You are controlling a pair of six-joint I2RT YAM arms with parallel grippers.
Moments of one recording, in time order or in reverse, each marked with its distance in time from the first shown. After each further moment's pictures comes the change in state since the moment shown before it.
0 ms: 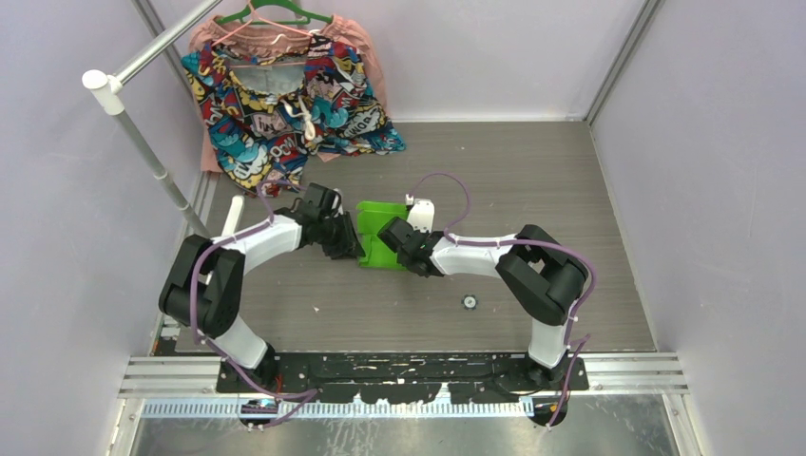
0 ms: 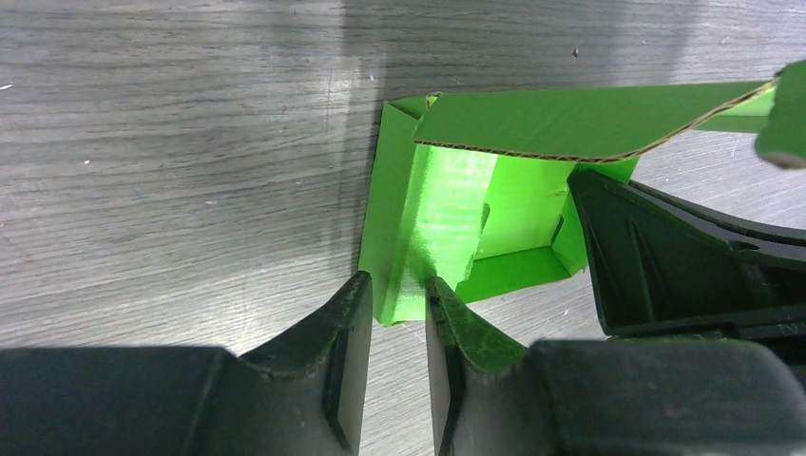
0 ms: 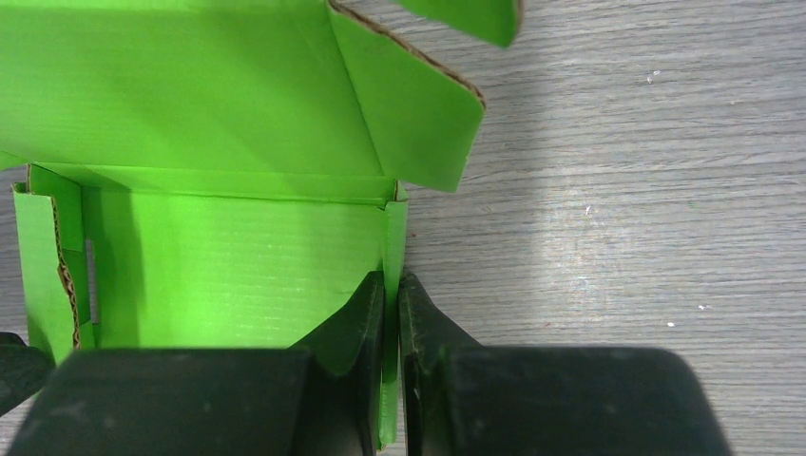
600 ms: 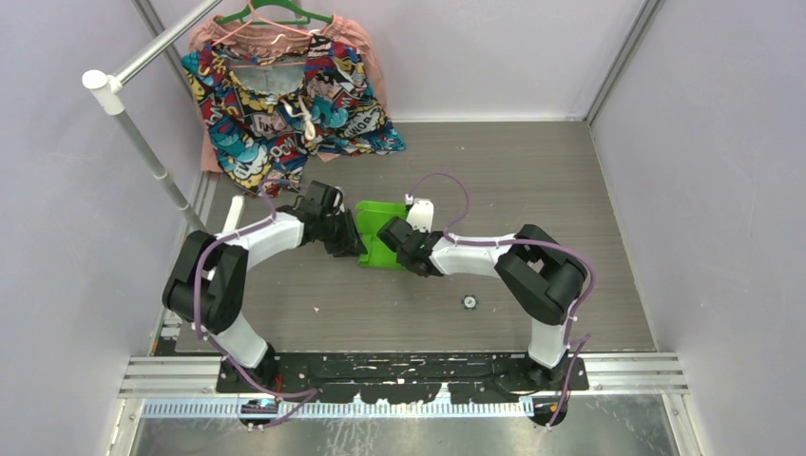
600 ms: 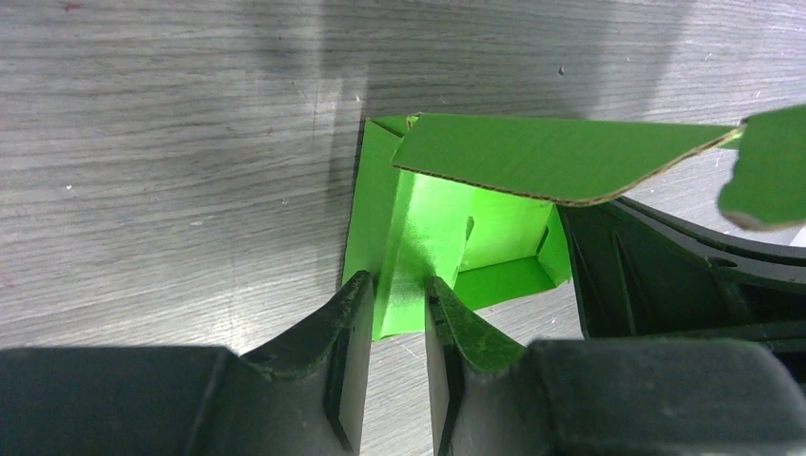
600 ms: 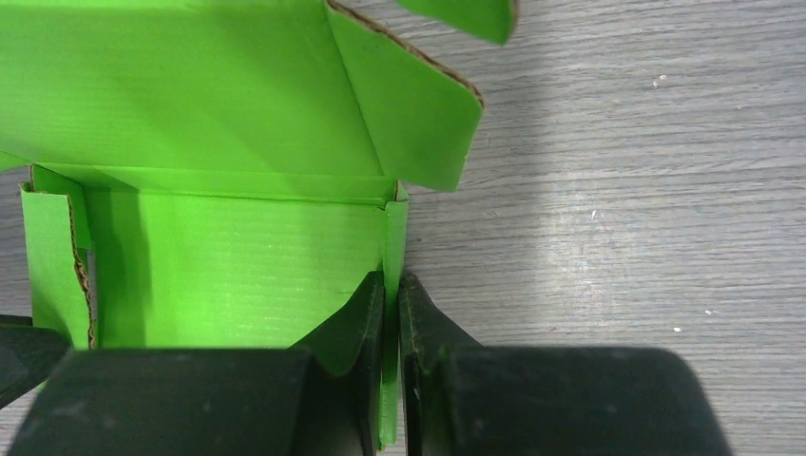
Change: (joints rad) left arm -0.001 0.029 0.022 0.013 0.014 -0.018; right arm 0.000 0.004 0.002 0.006 0.000 0.000
